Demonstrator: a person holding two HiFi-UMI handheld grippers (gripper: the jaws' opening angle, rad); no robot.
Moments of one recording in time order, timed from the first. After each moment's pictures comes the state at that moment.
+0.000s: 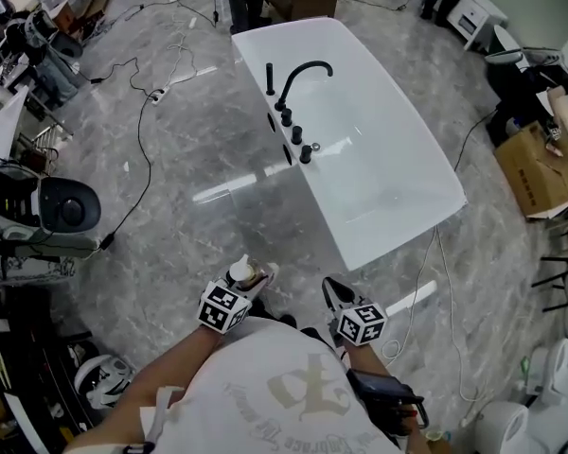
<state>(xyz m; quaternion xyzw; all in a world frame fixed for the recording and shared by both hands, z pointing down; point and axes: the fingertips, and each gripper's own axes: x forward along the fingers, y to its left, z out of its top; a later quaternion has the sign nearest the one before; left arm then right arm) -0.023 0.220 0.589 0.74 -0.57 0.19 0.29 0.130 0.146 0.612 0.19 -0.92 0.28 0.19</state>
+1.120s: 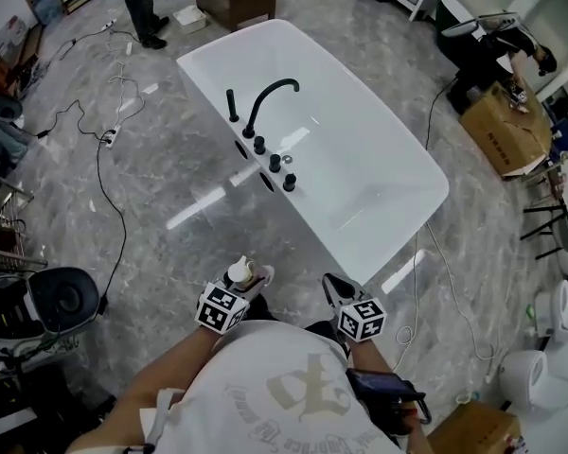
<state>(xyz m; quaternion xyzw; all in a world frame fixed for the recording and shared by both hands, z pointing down) -0.161 0.095 0.599 0.81 -0.47 0.22 0.28 0.008 0.047 0.598 0.31 -0.89 0.26 0.20</state>
